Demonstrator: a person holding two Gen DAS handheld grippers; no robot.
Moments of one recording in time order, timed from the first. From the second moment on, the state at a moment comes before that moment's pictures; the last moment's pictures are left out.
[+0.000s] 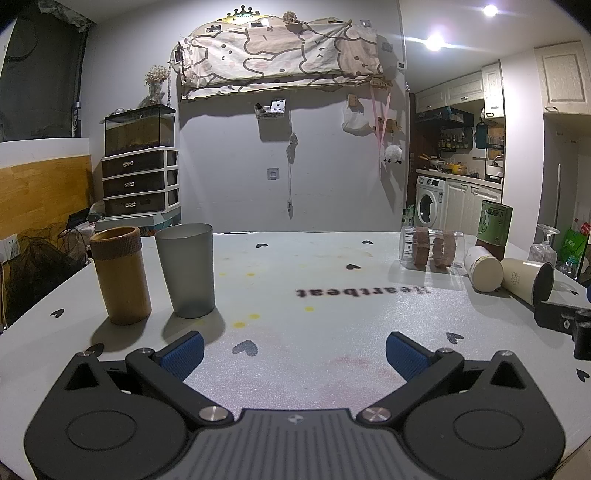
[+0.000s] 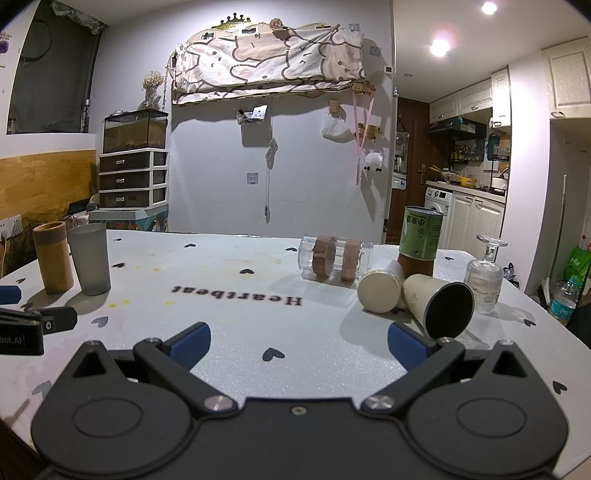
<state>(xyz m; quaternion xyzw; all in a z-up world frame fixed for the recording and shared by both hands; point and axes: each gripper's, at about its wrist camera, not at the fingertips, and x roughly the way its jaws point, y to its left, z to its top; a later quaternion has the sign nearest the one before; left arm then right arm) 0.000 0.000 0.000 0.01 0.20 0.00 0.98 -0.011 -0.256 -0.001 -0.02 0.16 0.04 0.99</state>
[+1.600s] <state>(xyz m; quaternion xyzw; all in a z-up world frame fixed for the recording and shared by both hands) 0.003 0.001 0.003 0.01 0.20 -0.01 0.98 -0.011 -0.238 -0.004 -0.01 0.16 0.03 0.99</state>
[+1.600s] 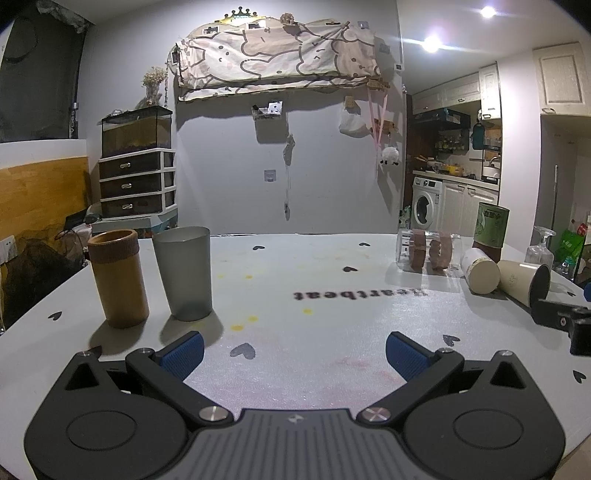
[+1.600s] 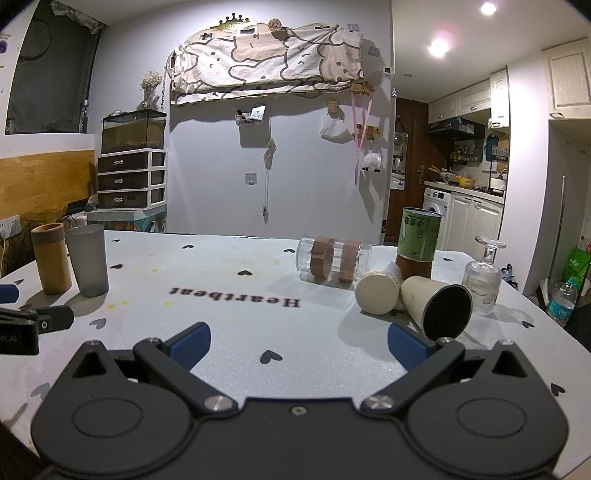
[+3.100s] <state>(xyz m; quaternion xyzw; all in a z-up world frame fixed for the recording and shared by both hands) 0.001 0.000 -0.008 0.00 0.21 -0.03 0.98 0.175 -0.398 -0.048 -0.03 0.27 -0.07 0.96</state>
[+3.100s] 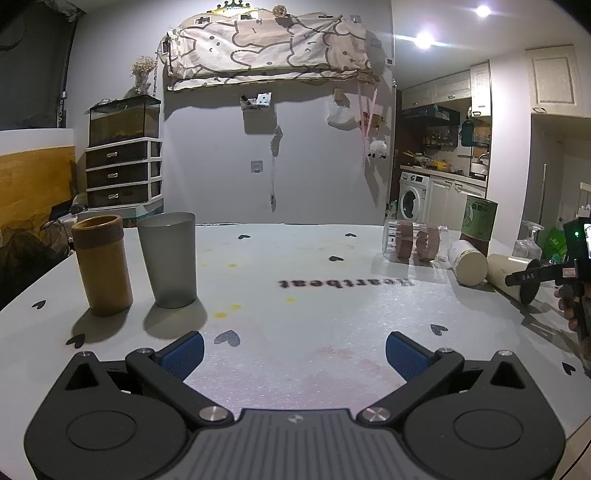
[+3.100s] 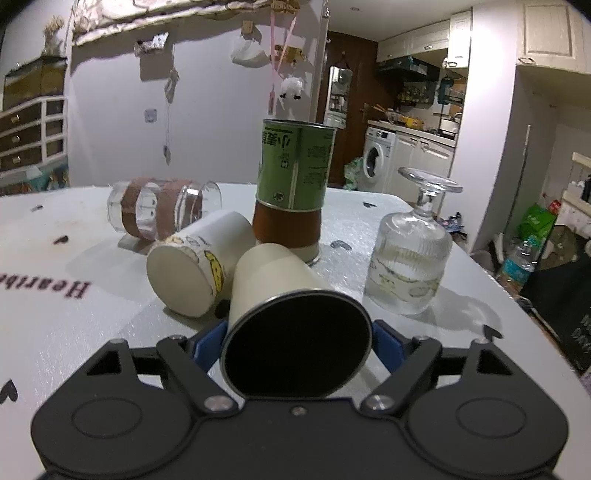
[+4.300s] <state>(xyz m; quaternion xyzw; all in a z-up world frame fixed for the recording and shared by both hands) 0.025 0.024 -0.010 -0.02 0.23 -0.04 0.97 -0.024 -0.200 -0.039 -0.12 0.20 0.38 0.89</state>
